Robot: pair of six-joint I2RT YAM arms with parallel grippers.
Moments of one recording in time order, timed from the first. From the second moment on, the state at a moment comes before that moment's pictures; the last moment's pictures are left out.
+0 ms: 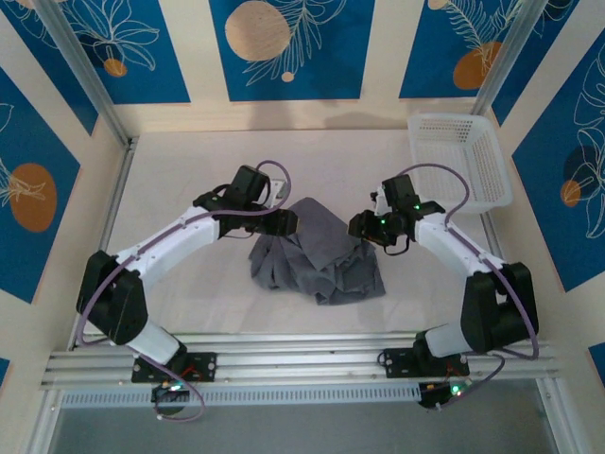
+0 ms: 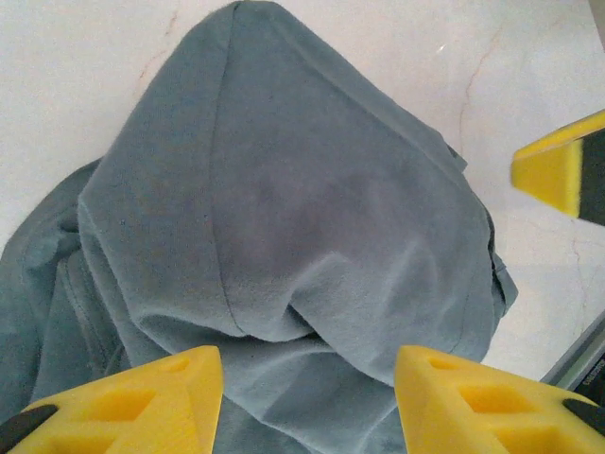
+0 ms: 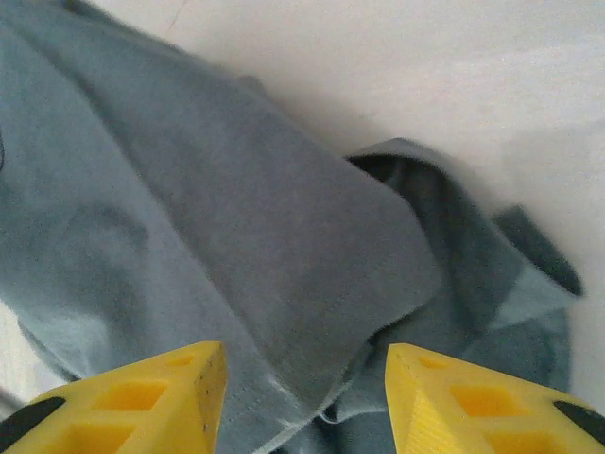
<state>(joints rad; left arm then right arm) -0.60 1.54 1.22 -0.58 0.30 -0.37 0.26 1.43 0.96 -0.62 -0.40 0.46</state>
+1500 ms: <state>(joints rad) -0.60 1.54 1.24 -0.58 0.28 -0.36 0.31 1.45 0.98 -0.61 -0.46 0.38</state>
